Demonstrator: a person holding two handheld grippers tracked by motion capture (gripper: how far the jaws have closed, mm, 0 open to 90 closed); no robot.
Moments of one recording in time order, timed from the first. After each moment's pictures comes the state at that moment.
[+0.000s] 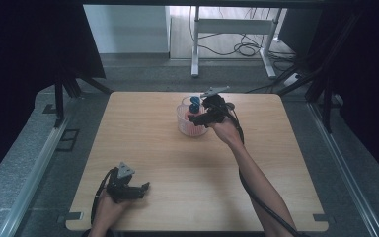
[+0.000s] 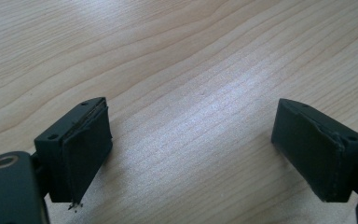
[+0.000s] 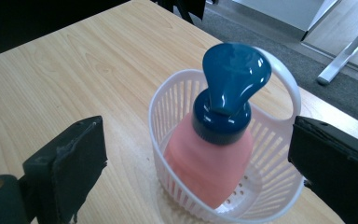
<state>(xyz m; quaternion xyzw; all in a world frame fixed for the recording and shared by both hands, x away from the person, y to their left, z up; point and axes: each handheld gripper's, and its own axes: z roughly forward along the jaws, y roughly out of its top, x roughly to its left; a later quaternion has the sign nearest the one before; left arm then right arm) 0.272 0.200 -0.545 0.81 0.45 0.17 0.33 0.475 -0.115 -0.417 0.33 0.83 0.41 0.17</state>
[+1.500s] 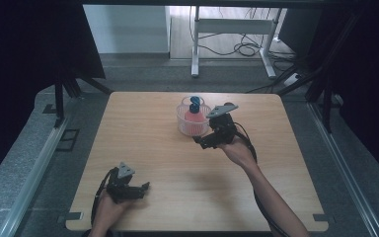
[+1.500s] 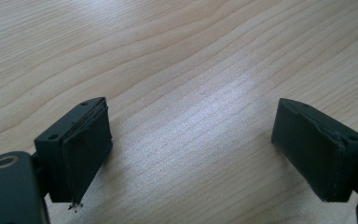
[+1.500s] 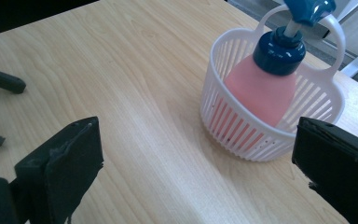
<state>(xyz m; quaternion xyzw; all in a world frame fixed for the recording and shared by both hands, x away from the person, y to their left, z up) 0.272 0.199 -0.545 0.81 0.45 0.17 0.33 0.403 -0.134 -0.415 0.29 0.86 0.40 0.16</state>
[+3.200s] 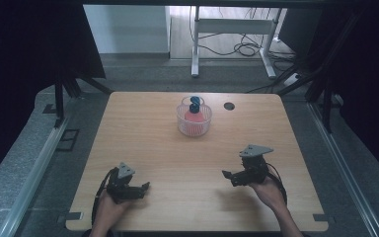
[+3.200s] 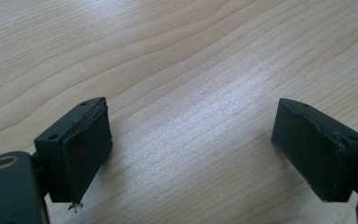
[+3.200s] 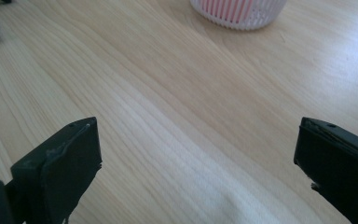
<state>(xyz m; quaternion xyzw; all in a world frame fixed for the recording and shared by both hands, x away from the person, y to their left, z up) 0.272 0.198 -0.545 0.81 0.46 0.17 0.33 0.319 -0.228 -0.483 0.34 0.84 0.39 0.16</state>
